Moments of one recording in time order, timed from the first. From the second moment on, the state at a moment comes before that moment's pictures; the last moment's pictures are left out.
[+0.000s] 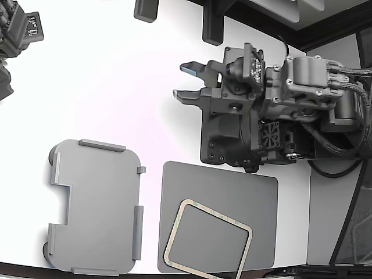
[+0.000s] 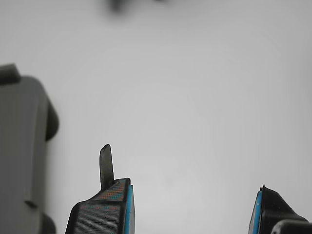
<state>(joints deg) 0.6 163.2 145.0 57.0 7.4 4.8</state>
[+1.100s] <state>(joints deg) 55.7 110.7 105.5 84.5 21.1 66.7</state>
